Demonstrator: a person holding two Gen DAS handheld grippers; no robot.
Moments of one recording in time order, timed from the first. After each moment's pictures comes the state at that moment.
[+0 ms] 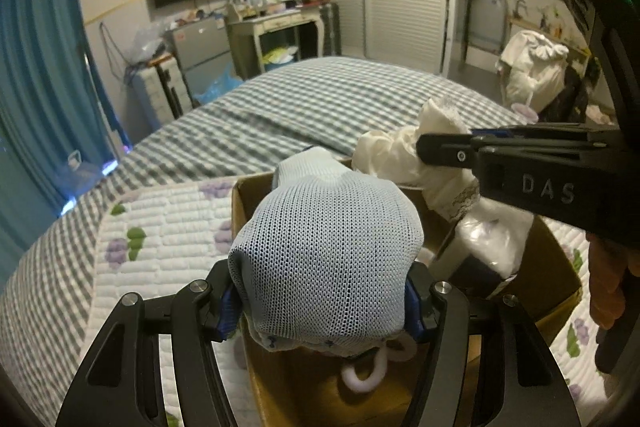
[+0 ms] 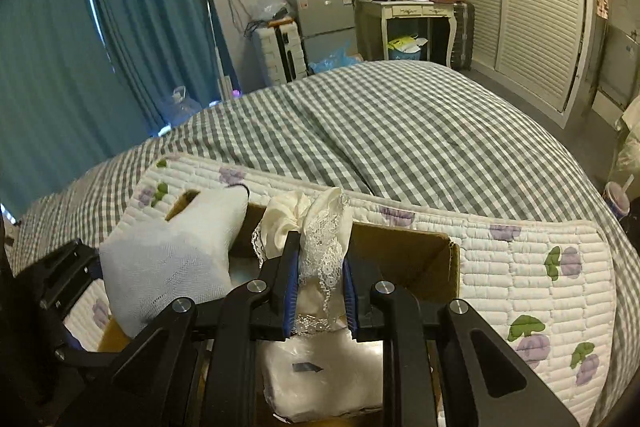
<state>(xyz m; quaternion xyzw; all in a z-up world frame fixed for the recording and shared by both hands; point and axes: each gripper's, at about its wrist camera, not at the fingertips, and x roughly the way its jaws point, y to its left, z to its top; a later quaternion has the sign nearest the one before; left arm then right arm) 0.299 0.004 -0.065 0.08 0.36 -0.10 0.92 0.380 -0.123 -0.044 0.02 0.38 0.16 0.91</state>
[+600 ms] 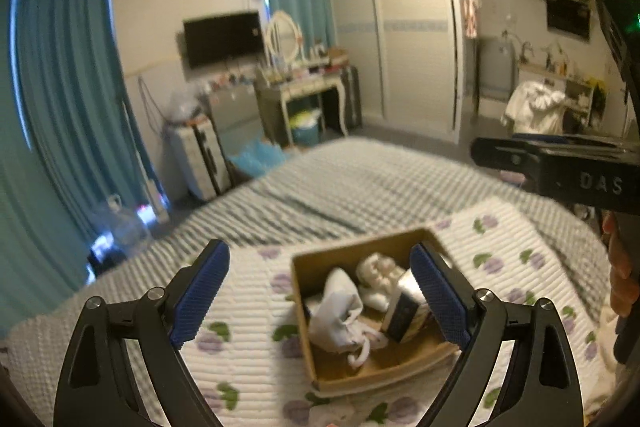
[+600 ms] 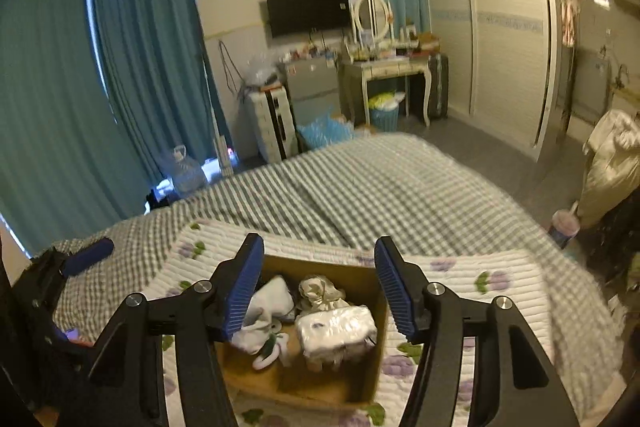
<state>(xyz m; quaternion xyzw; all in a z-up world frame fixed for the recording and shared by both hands) 0.190 0.016 0.088 0.08 0.24 -0.07 0.96 0.249 -0.159 0.118 0.02 0.27 0.13 0.95</state>
